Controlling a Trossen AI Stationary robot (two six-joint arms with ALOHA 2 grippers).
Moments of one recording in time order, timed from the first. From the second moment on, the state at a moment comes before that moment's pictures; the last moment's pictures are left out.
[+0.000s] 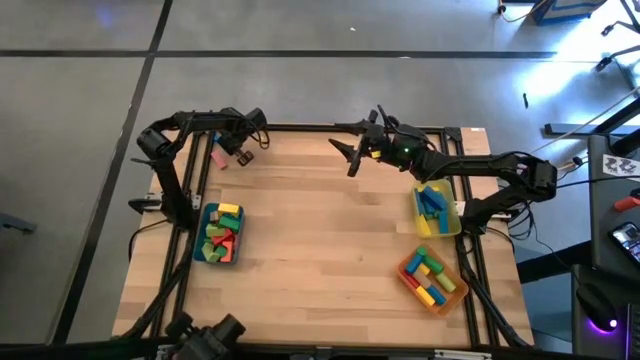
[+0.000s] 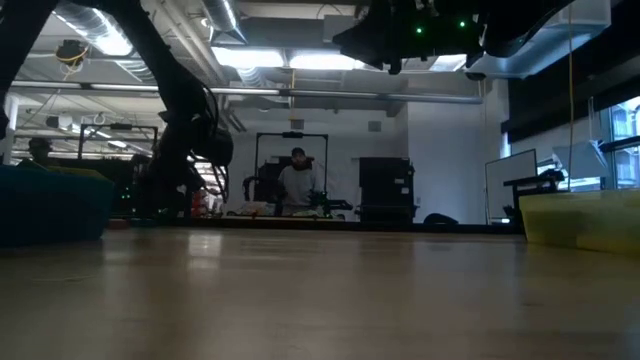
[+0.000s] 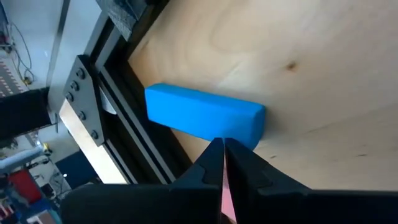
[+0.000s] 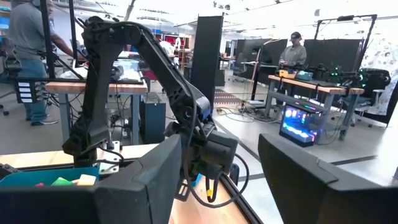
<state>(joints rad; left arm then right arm) 0.92 1.82 1.02 -0.85 -0.60 -0.02 -0.33 1.44 0.88 0.68 -0.02 -0.09</state>
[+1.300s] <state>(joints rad) 0.25 1.79 1.17 -0.91 -0.14 0.07 -0.33 1.44 0.88 0.64 -0.02 -0.14</state>
